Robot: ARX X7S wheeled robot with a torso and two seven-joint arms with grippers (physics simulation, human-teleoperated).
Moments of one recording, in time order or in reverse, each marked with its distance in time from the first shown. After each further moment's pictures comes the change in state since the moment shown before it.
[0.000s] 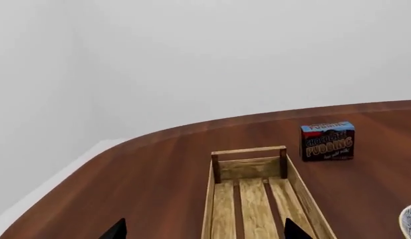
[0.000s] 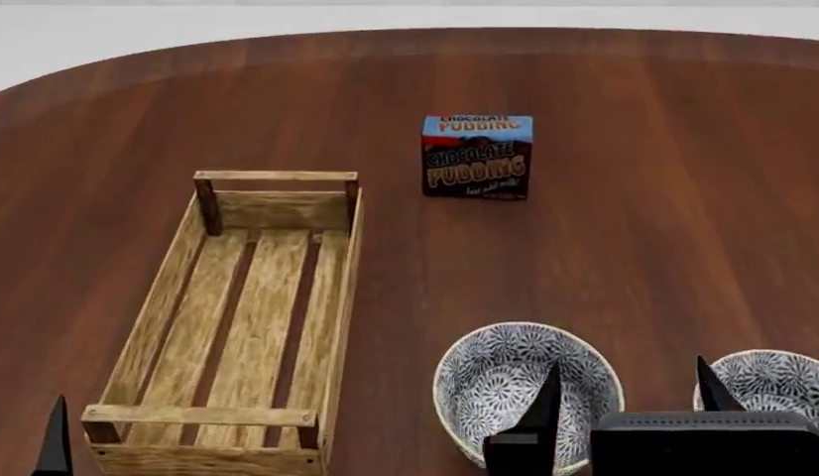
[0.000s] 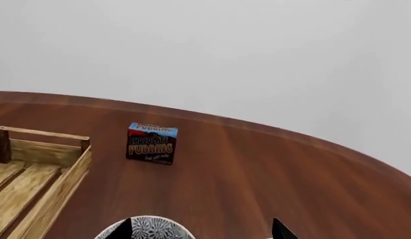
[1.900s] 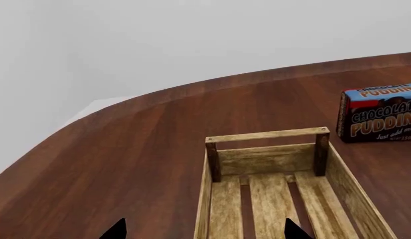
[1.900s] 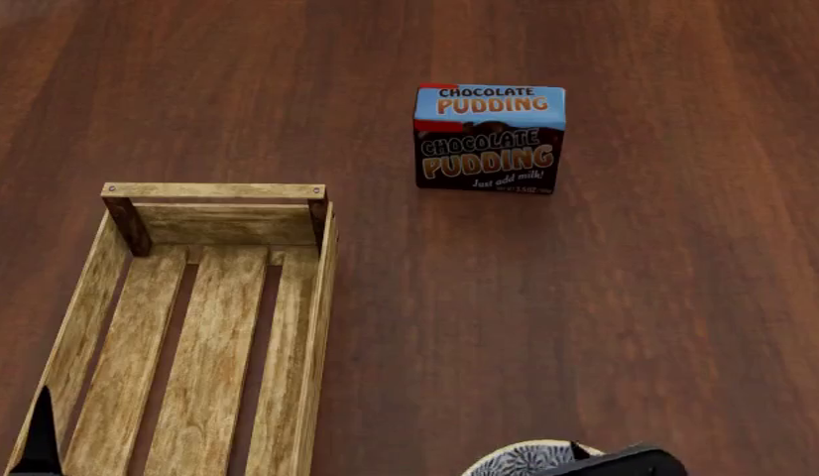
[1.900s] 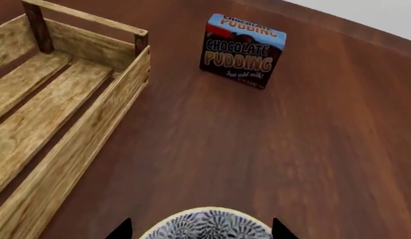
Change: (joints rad) left arm -0.013 -0.039 -0.004 -0.012 -0.046 0.007 -0.058; right arm 0.000 0.059 -0.152 -0.135 0.107 0.357 -0.062
